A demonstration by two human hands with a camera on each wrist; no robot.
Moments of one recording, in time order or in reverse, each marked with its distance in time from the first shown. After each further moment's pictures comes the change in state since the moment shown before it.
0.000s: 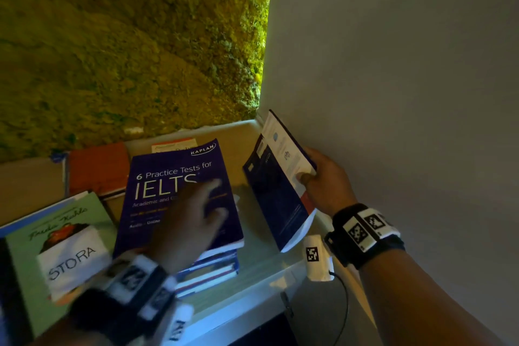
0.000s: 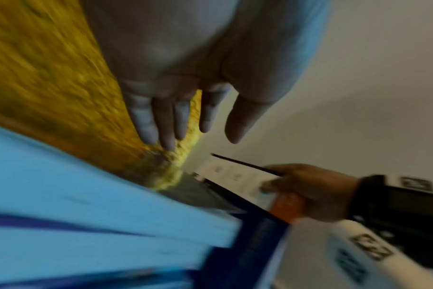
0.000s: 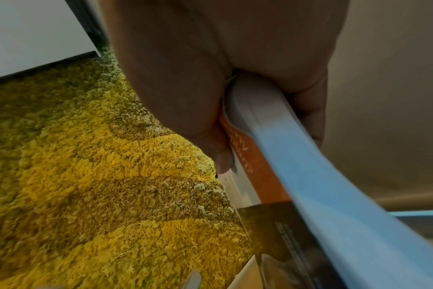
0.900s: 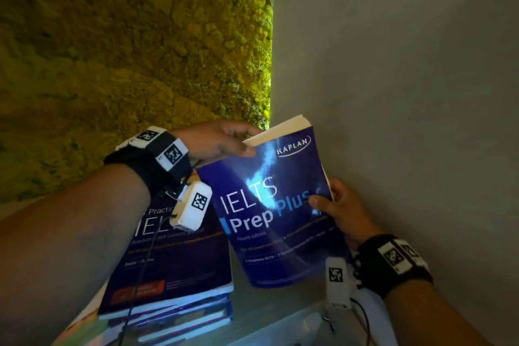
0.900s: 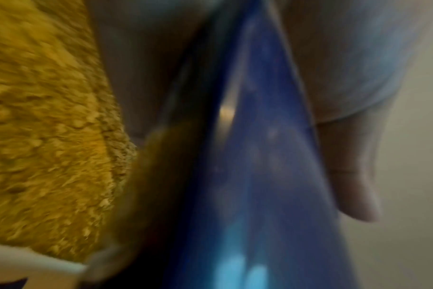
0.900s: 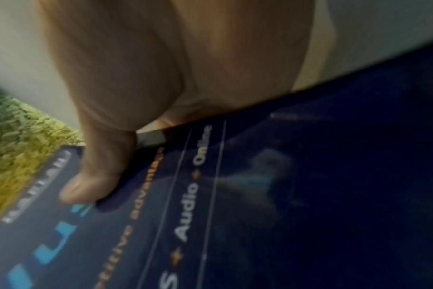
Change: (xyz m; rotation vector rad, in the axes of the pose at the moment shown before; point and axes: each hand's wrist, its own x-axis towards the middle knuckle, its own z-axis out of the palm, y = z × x) left_hand 0.125 0.156 -0.120 -0.469 -0.490 0.005; right_hand 0.042 0.052 -0.029 0.725 -0.103 -0.105
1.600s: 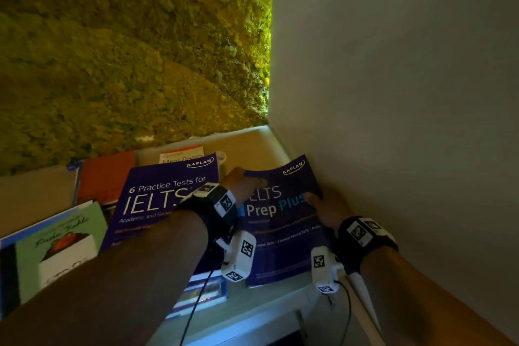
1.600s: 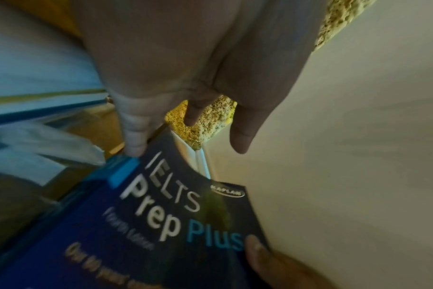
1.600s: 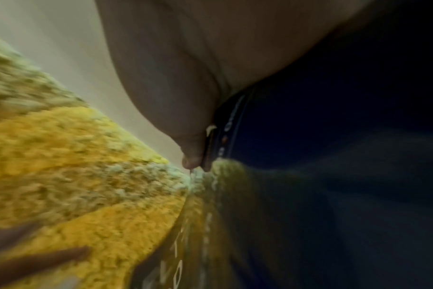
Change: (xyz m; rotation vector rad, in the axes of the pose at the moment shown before) left_hand 0.075 -0.128 0.093 -0.188 0.404 -0.398; right_hand 0.033 0.086 0.000 -0.531 -0.045 0.440
